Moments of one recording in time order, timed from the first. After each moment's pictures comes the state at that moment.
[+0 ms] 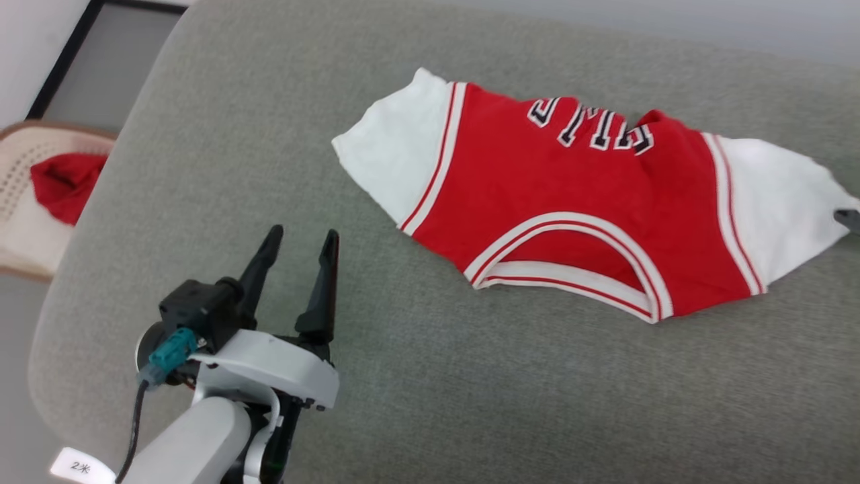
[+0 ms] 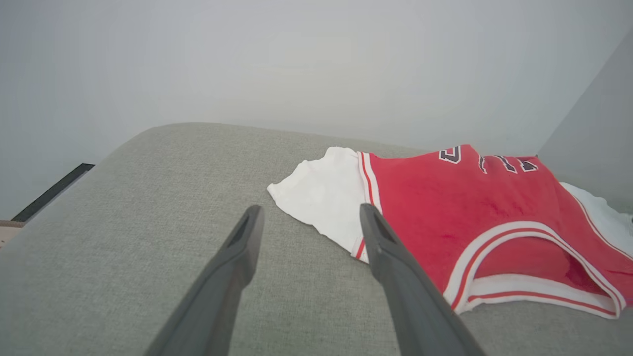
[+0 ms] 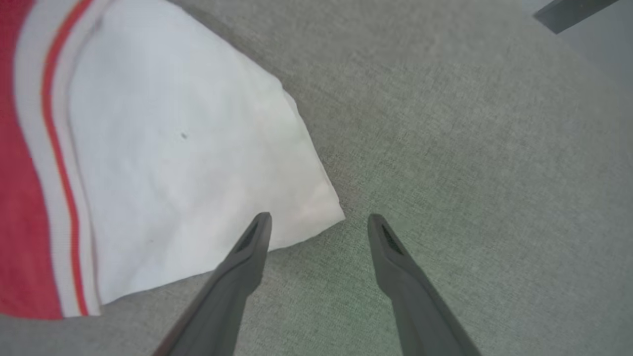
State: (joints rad) left arm -0.42 0.55 -0.68 -0.02 -0.82 0.38 -0.26; right arm -0.92 -0.78 0.62 0.54 0.80 0.13 0.81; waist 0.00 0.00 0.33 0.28
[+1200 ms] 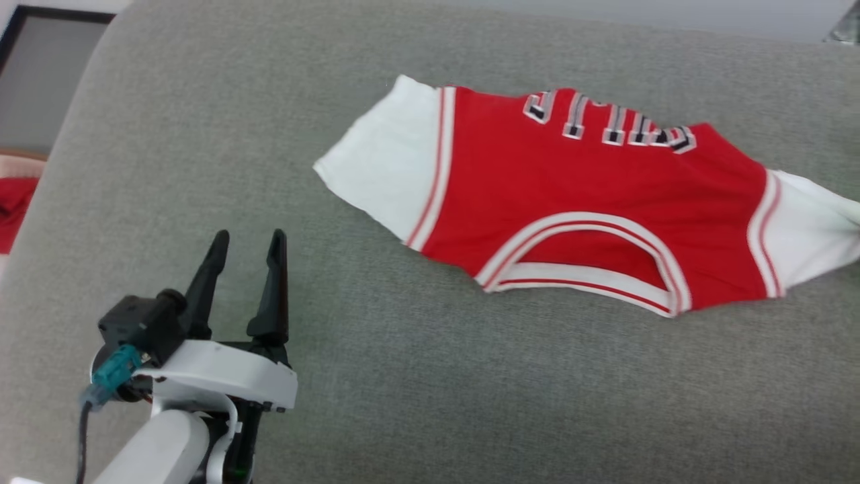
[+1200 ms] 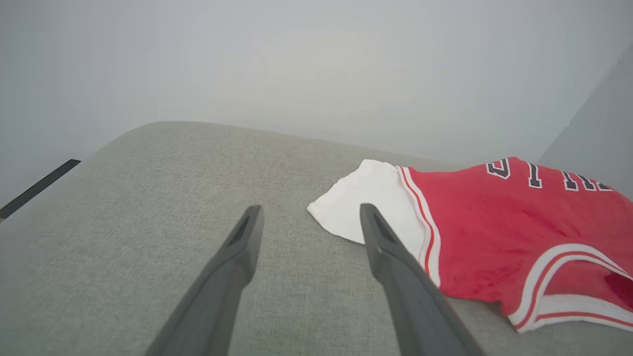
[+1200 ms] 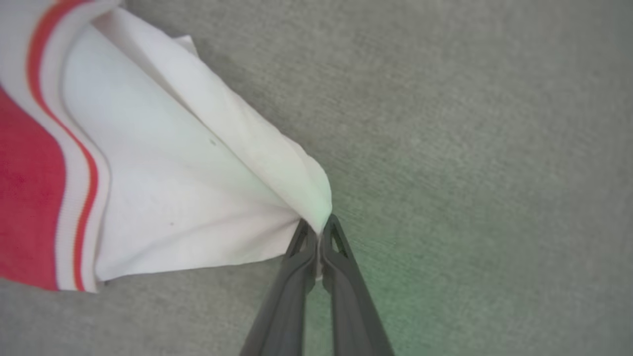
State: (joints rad) left arm -0.30 0.52 -0.48 -0.03 -0.76 0.32 -0.26; right arm -0.86 -0.89 0.80 0.54 0.98 0.13 0.57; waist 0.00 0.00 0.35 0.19
